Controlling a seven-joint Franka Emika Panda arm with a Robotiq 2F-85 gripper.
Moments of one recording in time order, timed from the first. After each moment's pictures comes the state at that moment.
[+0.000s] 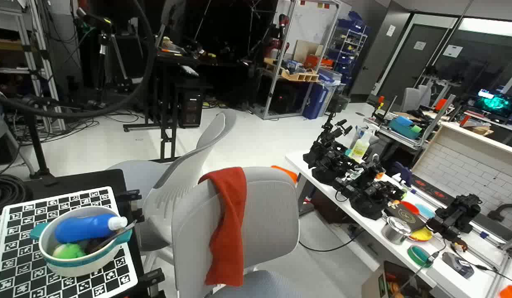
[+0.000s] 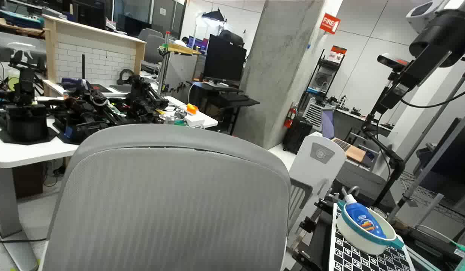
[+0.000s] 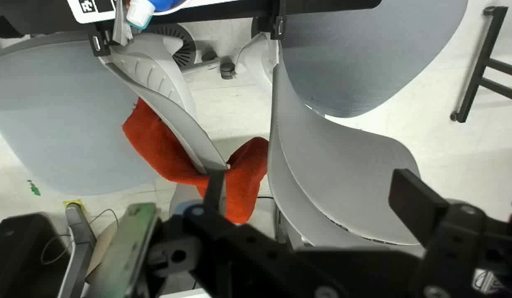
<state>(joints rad) 0.09 -0.83 0.00 -2.70 0.15 2.10 0.04</state>
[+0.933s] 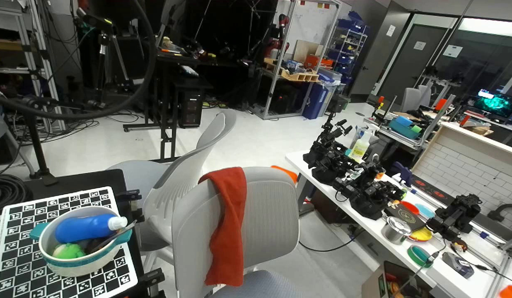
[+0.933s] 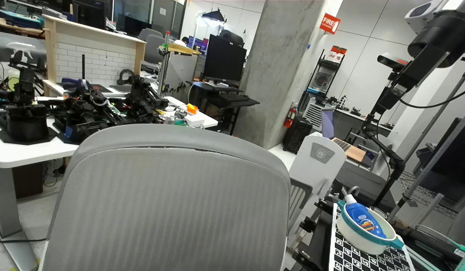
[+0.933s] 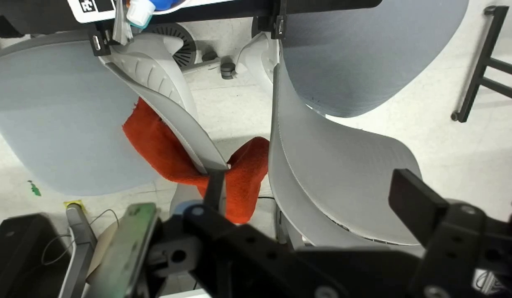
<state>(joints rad) 0.09 -0.82 0.00 -2.70 0.15 2.11 0.04</state>
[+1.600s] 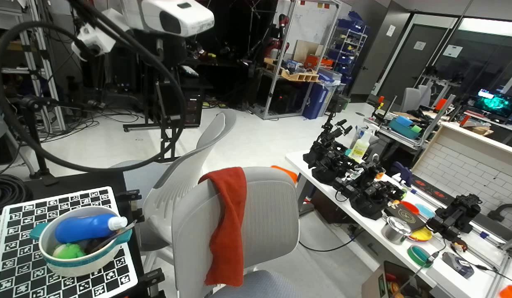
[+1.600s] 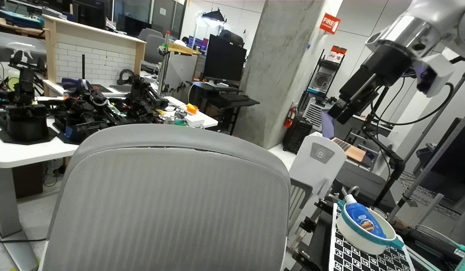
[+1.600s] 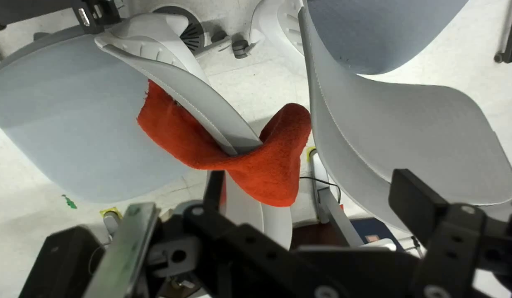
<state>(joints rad) 0.04 -0.56 0.00 -2.68 0.17 2.38 0.13</state>
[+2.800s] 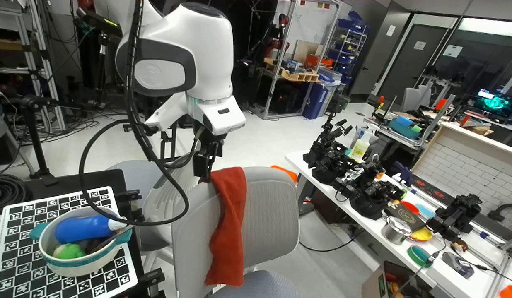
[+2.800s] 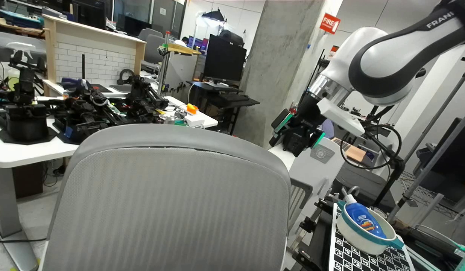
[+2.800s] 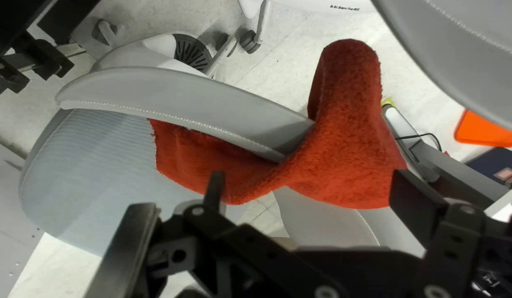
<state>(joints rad) 0.01 0.00 0.01 -2.52 0.25 2.73 0.48</state>
